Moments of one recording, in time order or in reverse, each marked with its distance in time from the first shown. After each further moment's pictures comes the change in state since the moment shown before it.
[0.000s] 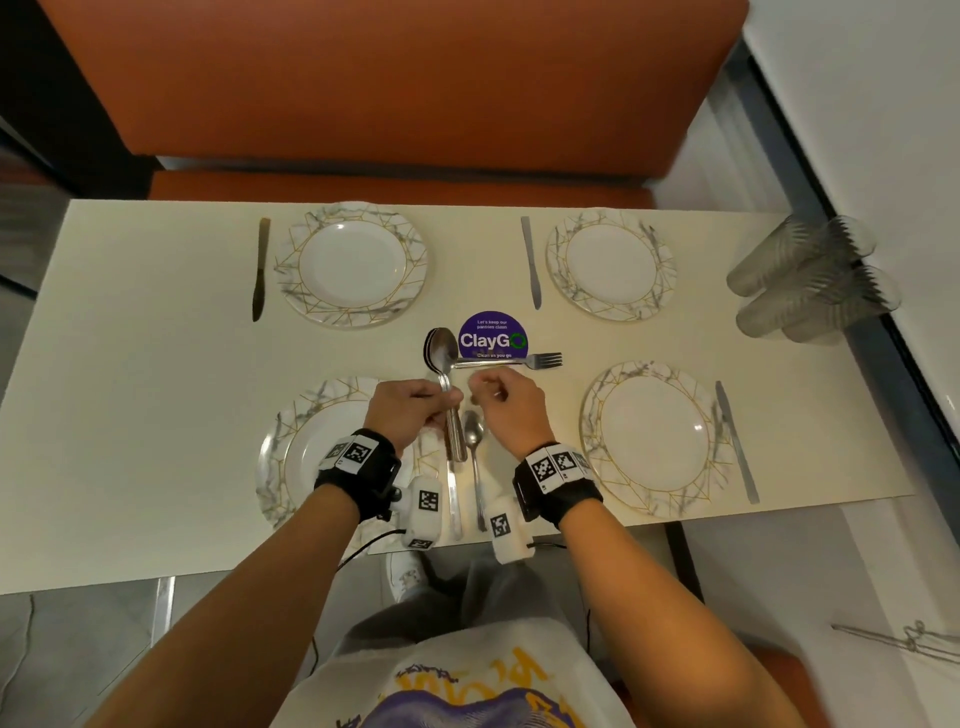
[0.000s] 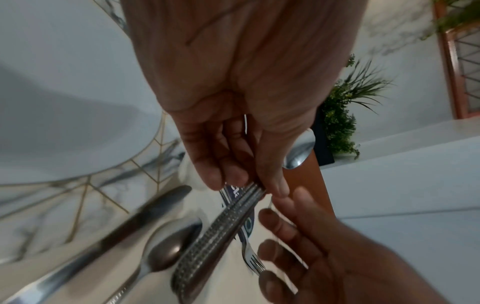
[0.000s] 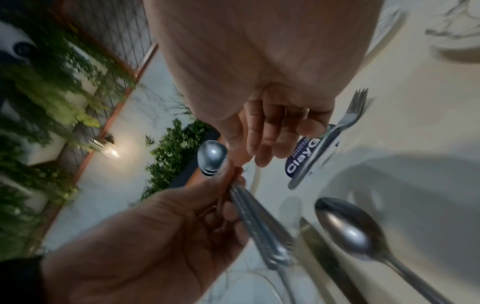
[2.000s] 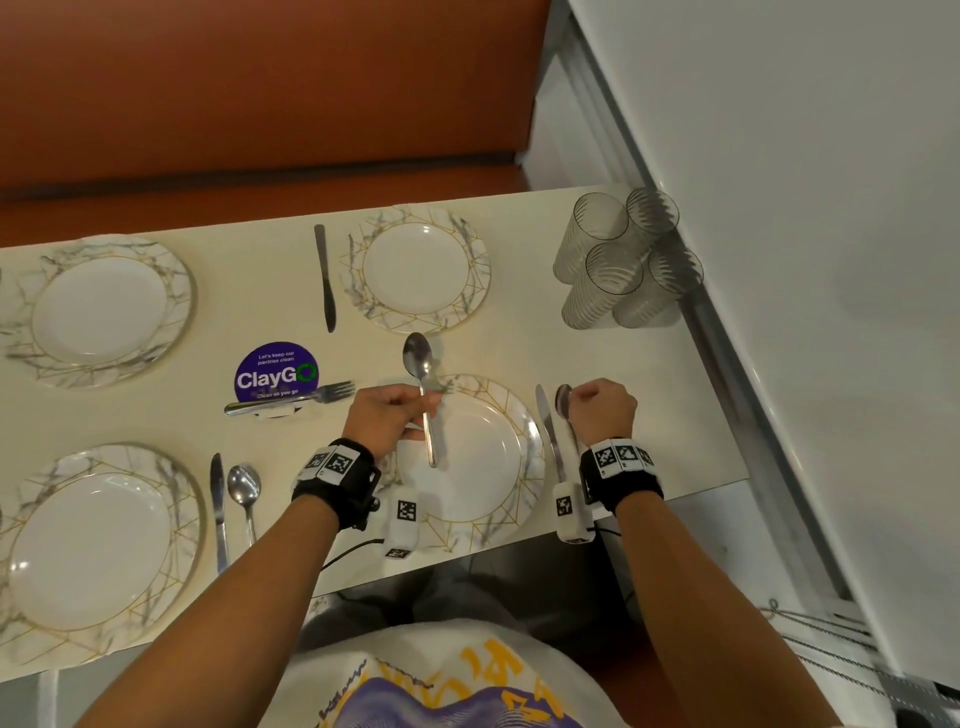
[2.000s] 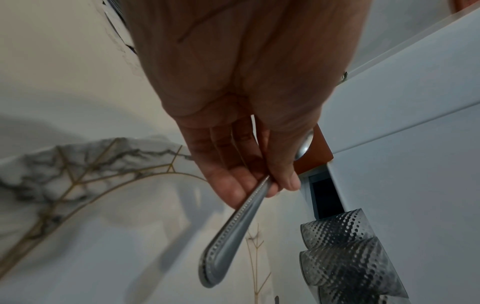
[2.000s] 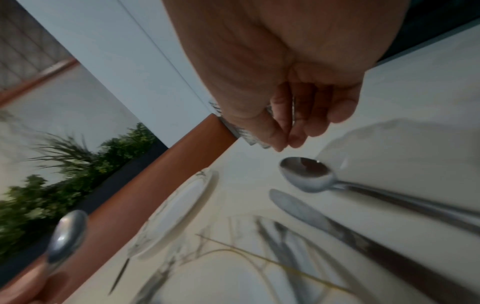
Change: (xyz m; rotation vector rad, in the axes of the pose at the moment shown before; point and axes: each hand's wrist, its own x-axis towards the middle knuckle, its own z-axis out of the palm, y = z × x) left_hand 0.051 0.028 0.293 0.023 -0.092 -0.062; right_hand 0.067 0.223 -0.349 -0.322 0.312 0.447
